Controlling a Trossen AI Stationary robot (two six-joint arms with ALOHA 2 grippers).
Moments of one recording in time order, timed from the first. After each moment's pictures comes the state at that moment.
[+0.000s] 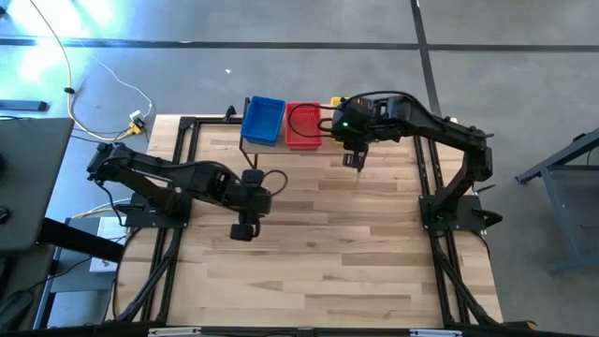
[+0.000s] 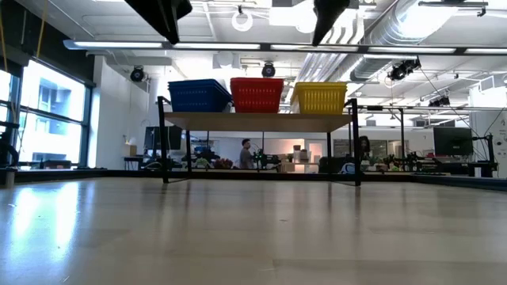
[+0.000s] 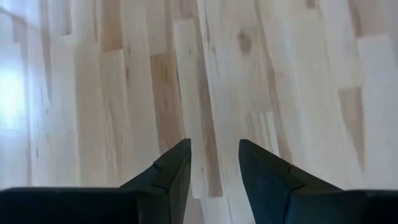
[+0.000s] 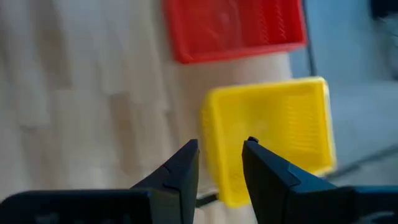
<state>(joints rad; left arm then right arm) -0.11 1.44 1.34 -1.02 -0.16 -0.03 -0.21 1.69 1.96 -1.41 0.36 -0.19</state>
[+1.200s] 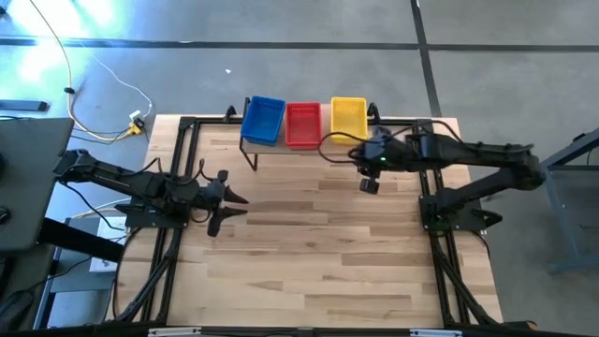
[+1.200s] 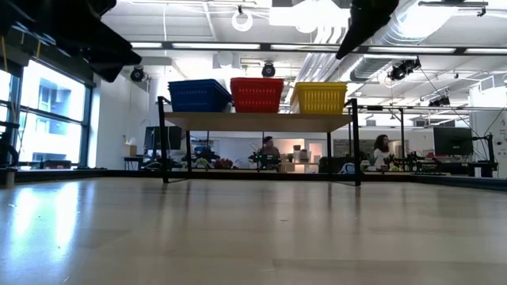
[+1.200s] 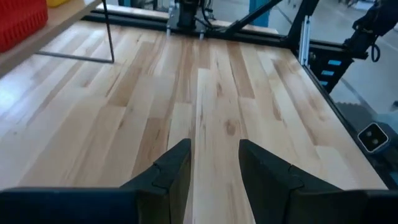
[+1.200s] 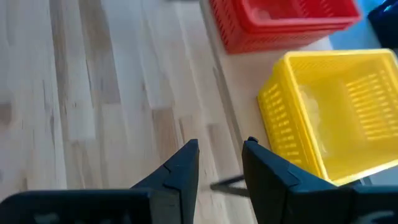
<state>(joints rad) -0.11 0.63 0.37 -0.13 -0.17 -0.21 -0.09 1.25 1.26 -0.93 0.33 -0.06</state>
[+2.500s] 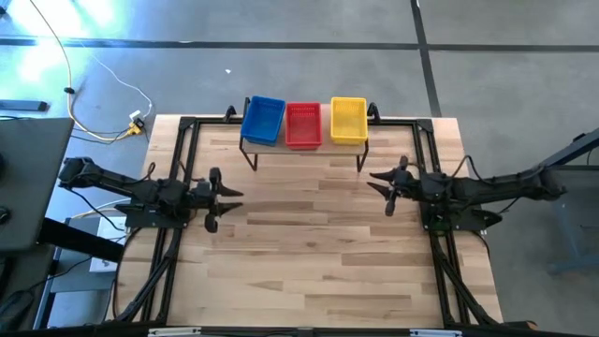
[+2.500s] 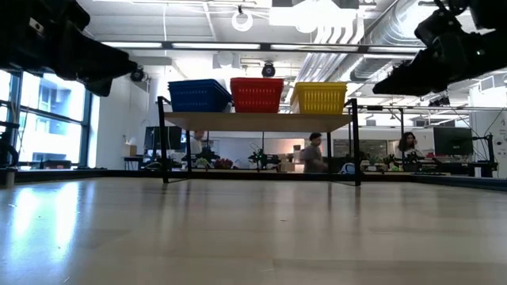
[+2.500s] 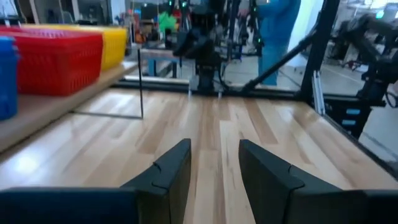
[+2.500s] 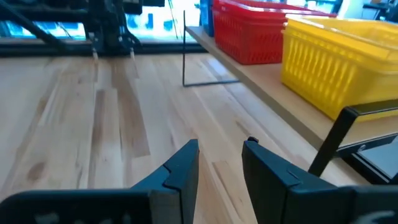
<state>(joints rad) -0.11 0.37 0.03 0.28 -0.28 -0.07 0.07 0.47 0.19 0.05 0.42 -0.01</state>
